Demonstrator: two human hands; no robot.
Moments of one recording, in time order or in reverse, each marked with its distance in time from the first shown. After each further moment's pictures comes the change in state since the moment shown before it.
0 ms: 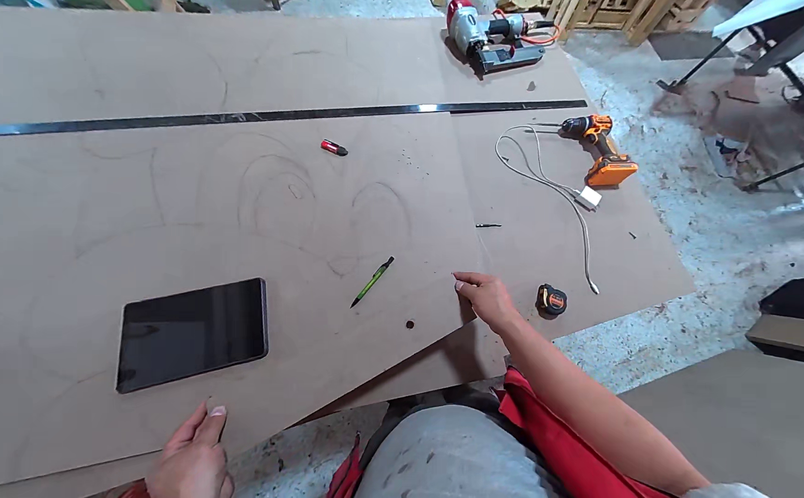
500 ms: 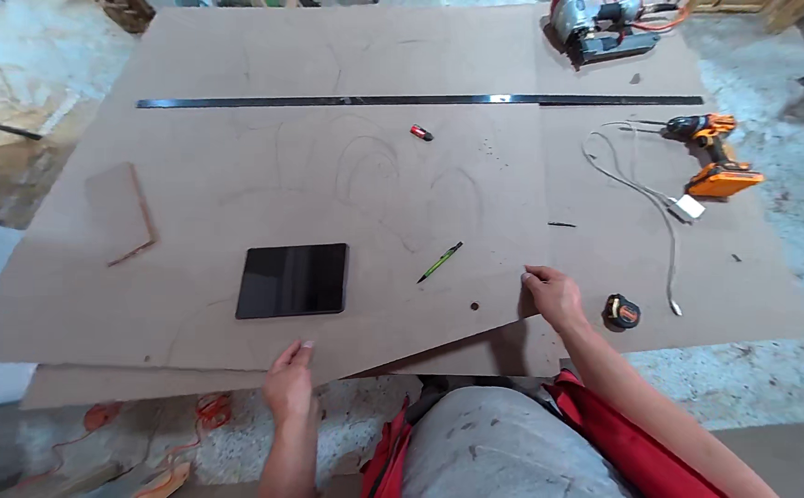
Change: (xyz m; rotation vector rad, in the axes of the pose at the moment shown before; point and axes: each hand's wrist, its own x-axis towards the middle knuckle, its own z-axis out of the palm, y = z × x) left_hand -0.005 0.014 0.008 -0.013 0.105 -0.097; right_hand -0.016 -0.021 0.007 -0.271 0.163 -0.027
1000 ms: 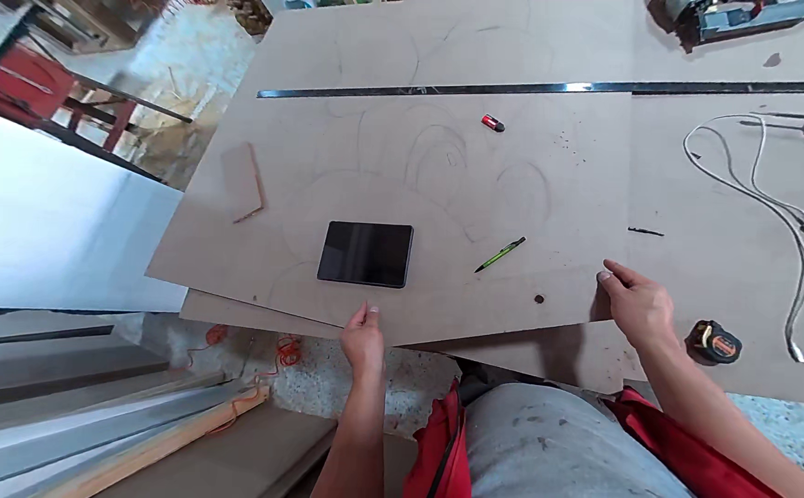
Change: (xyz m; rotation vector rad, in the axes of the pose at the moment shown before) left_hand -0.016 0.013 0.005 0.039 0.079 0.004; right_hand -0.007 -0.014 -0.007 0.009 0.031 -0.044
